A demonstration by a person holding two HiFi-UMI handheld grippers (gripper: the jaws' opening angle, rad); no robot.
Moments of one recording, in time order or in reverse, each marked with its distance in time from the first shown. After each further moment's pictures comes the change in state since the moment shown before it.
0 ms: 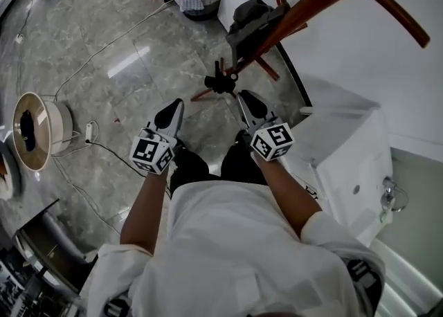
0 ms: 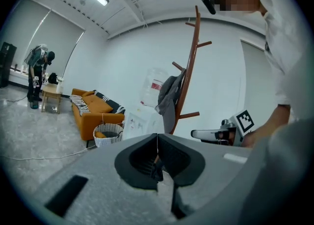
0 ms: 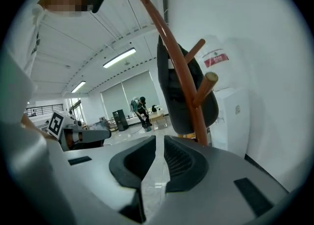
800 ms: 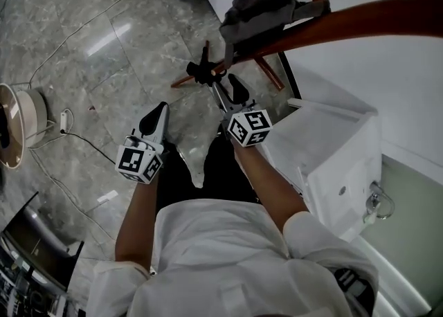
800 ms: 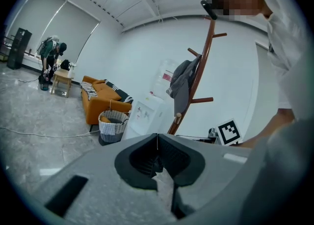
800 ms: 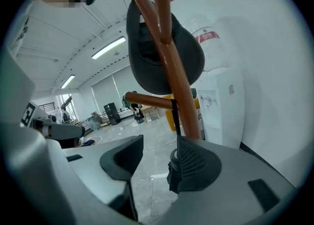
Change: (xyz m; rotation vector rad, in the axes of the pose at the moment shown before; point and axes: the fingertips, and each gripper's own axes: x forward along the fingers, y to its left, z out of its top) left arm 0.030 0.020 -0.083 -0.135 0.039 0.067; right arm 0.070 -0.071 -0.094 0.039 0.093 -0.086
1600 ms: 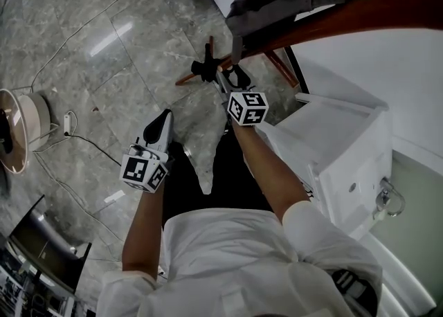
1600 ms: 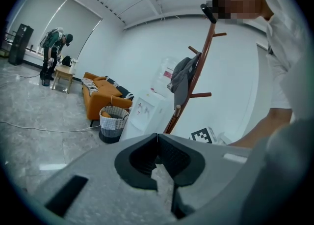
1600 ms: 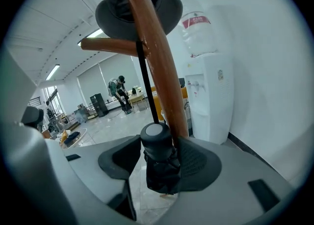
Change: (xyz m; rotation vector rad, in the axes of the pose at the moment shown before) left arm -0.010 0.003 -0.030 -0.032 0.020 -0.003; right arm 0.050 -0.055 -0.063 0.010 0.112 -0.143
